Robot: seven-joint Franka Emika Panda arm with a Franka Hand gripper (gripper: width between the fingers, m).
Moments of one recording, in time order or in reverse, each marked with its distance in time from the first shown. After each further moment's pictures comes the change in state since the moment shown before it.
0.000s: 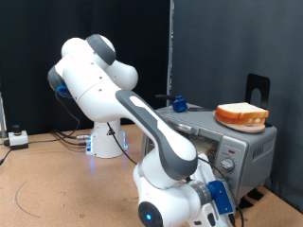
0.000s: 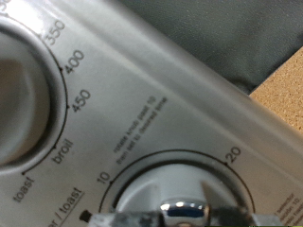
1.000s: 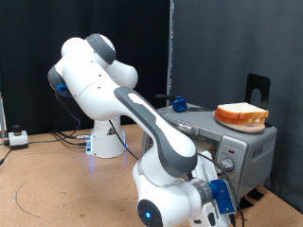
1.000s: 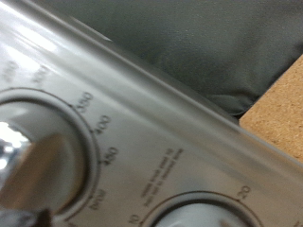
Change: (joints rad) arm -0.005 -0.004 0.011 0.031 0.016 -0.027 0.101
